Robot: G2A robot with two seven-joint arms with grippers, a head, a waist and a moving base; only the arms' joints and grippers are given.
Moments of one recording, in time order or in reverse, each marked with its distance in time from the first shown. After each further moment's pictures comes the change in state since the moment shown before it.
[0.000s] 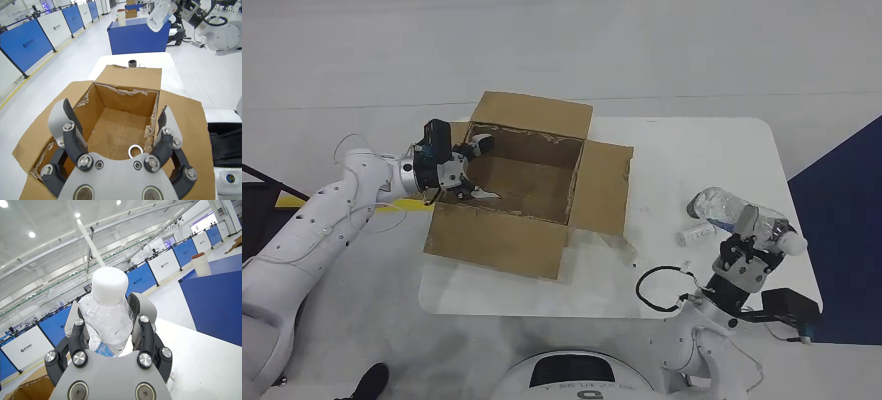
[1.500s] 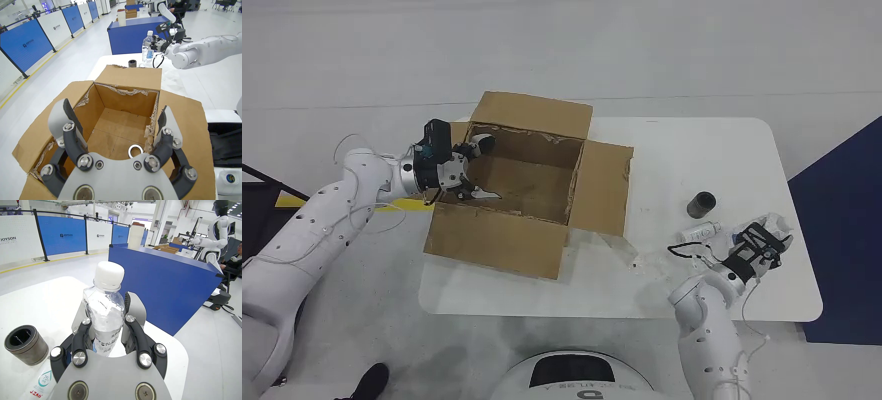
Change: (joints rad) left arm 0.000 0.000 0.000 0.000 0.000 0.000 0.000; right arm 0.334 -0.037 0.257 0.563 -0.272 0.489 0.446
